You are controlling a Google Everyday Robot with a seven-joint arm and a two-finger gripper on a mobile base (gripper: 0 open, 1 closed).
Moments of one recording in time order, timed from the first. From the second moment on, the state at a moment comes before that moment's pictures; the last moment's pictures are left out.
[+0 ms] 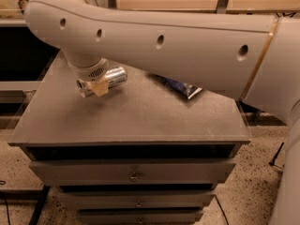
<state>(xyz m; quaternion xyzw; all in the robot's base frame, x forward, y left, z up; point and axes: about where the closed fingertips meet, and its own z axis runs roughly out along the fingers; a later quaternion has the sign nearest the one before) 0.577 0.146 0.861 -0.86 0.45 -0.16 0.15</state>
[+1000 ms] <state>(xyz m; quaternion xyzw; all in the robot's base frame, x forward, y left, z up) 0.587 0.134 0.857 -0.86 0.45 -0.21 0.13</state>
